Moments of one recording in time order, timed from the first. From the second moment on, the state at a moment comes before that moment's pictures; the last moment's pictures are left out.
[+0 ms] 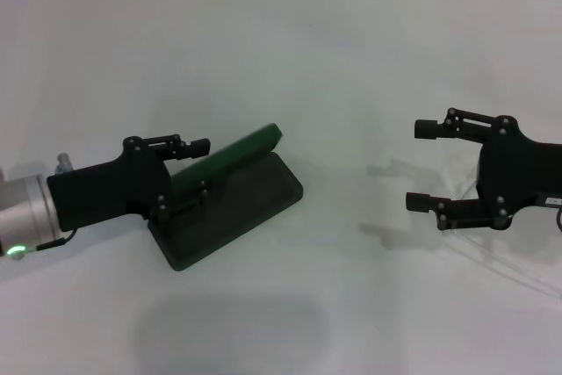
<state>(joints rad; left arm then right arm) -0.49 -1.86 1.91 0.14 0.60 1.38 -0.72 0.54 2.00 -0.82 -0.48 -1.78 -1.71 0.87</state>
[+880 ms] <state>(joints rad) -0.44 -1.84 1.90 0.13 0.58 1.45 -0.73 0.54 2.00 -0.82 -0.48 -1.79 -1.70 0.87</state>
